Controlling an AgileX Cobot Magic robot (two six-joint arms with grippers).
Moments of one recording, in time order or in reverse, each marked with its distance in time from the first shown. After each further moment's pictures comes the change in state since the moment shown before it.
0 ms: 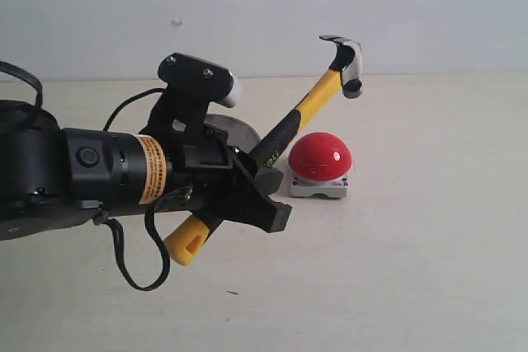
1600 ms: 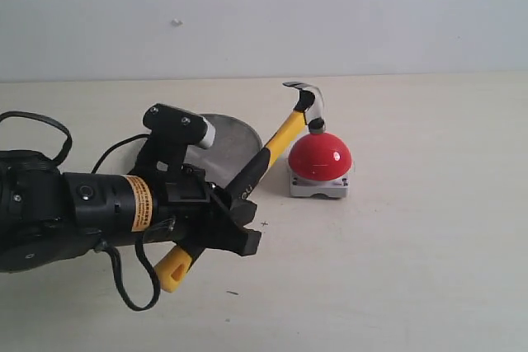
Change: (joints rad) left arm 0.108 0.142 0.107 -0.119 -0.206 0.124; right arm 0.000 0.014 0.476 0.078 -0.060 -0.075
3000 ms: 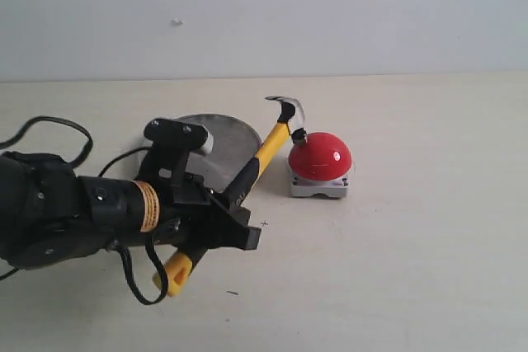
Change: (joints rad) left arm 0.008 0.074 -0.028 -0.040 0.040 -0.054; right arm 0.000 0.000 0.000 0.000 0.002 0.000
